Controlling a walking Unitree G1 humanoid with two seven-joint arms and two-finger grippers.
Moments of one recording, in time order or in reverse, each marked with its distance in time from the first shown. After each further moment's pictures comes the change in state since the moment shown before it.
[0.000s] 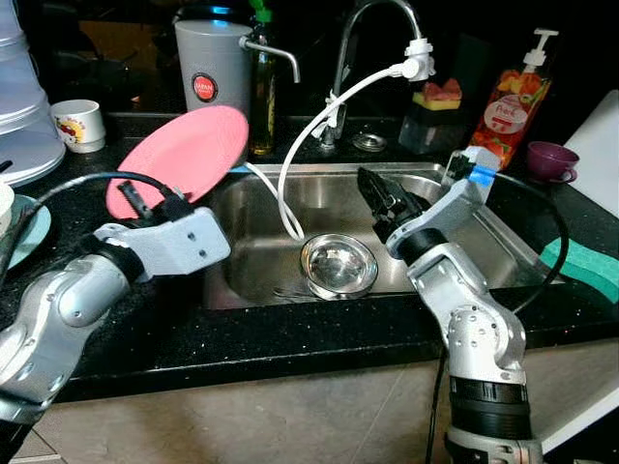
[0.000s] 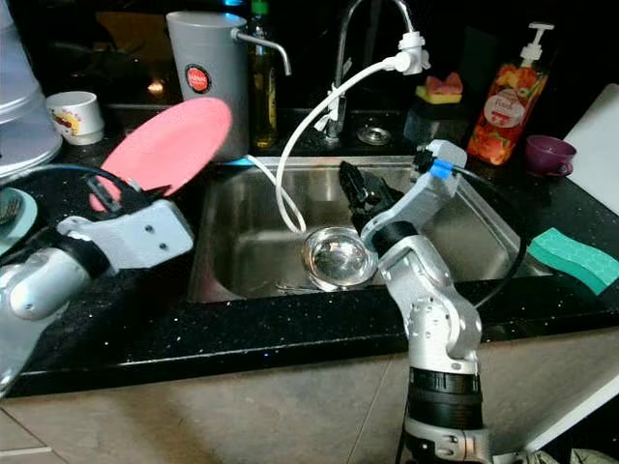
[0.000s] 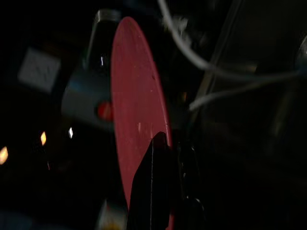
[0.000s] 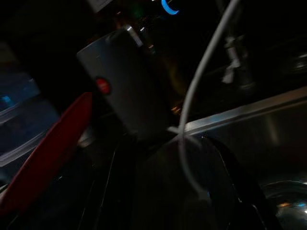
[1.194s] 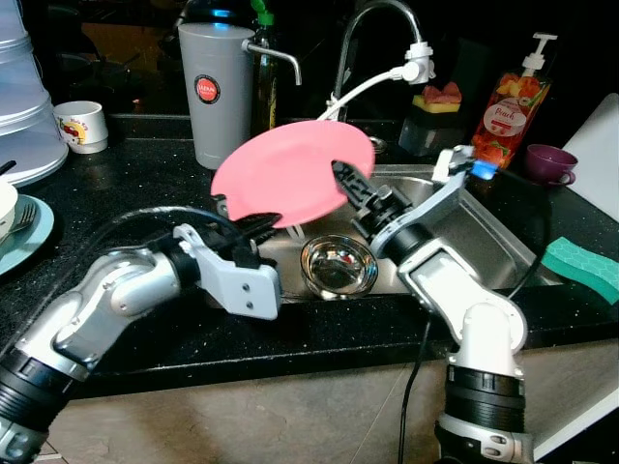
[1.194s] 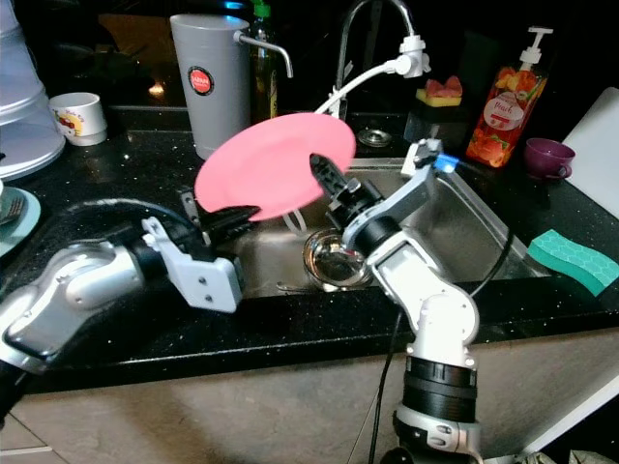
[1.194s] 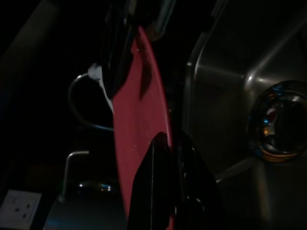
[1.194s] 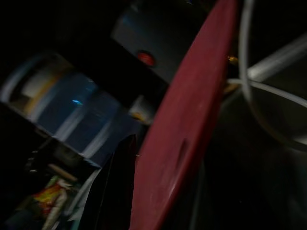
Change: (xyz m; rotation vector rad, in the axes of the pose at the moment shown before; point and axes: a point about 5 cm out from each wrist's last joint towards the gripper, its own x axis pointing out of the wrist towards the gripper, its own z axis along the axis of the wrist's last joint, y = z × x) left arm 0.025 -0.030 0.040 0.119 -0.445 -0.185; right arm 0.005 0.015 -0.014 0.392 0.148 0.084
